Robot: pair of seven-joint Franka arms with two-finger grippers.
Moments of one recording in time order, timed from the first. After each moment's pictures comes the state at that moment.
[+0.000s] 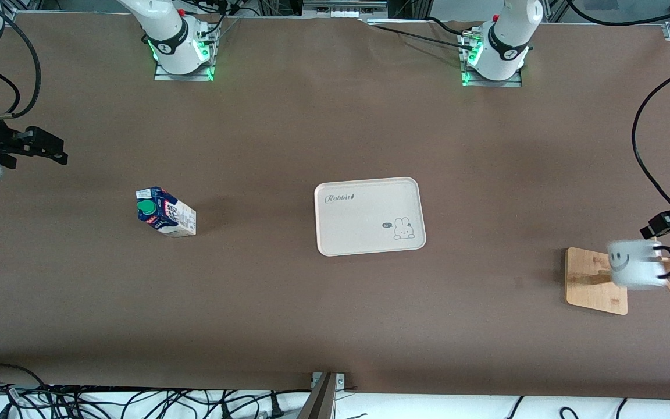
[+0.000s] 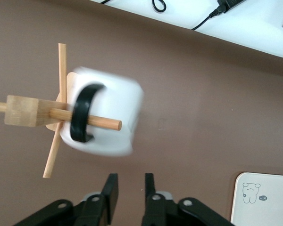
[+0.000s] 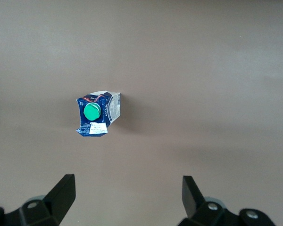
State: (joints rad) left arm 0.19 0.32 -0.01 -1.44 -0.13 1.85 -0.03; right arm 0.07 0.11 -0.09 -1.54 -0.01 1.60 -0.12
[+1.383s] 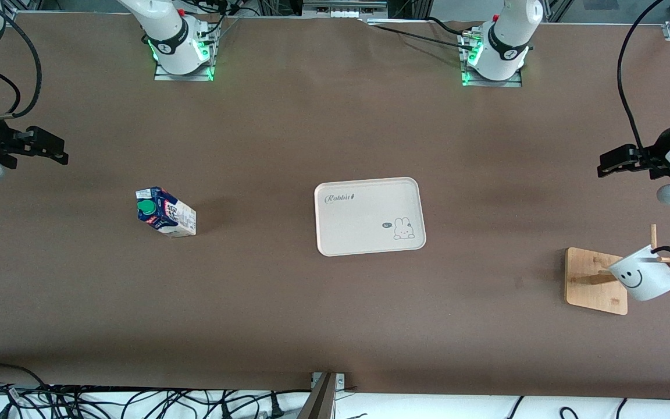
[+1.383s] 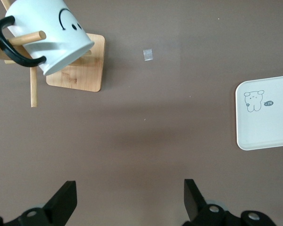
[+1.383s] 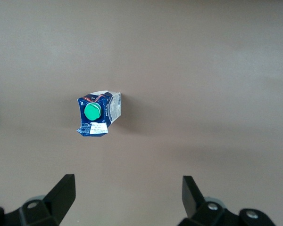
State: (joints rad) left arm 0.14 0.20 -0.15 -1.39 0.05 1.48 0.02; right arm 0.07 0.11 -0.09 -1.54 -0.01 1.60 -0.13
